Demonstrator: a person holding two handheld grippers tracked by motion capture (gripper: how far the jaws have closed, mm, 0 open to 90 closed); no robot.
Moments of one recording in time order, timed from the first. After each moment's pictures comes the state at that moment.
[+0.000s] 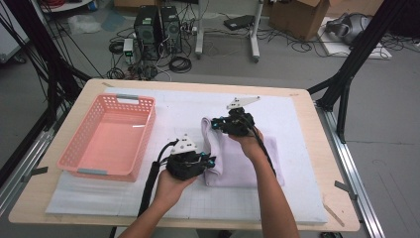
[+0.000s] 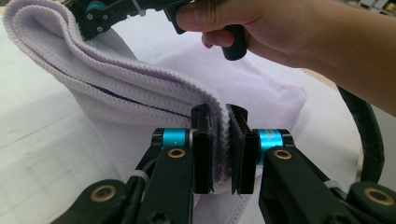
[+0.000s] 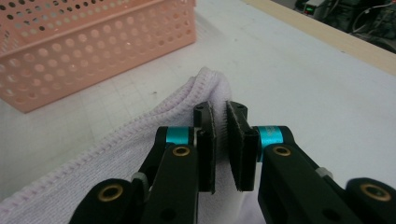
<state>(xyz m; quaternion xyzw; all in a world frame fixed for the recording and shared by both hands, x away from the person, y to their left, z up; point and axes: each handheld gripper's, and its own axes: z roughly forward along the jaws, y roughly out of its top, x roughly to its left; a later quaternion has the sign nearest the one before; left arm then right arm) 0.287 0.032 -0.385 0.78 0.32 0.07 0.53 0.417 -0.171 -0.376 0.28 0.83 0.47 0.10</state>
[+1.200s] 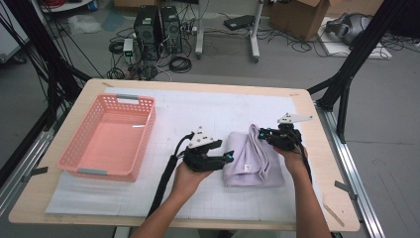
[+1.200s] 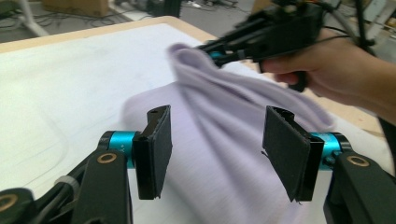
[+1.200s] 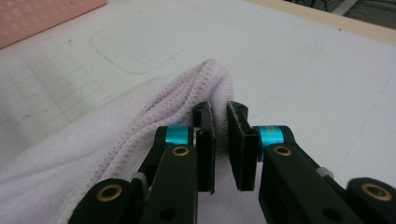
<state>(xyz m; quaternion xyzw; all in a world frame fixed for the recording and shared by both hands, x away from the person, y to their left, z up) 0.307 0.017 -0.391 0.75 0.33 0.11 0.56 0.386 -0.304 -0.408 0.38 0.79 0.45 0.16</state>
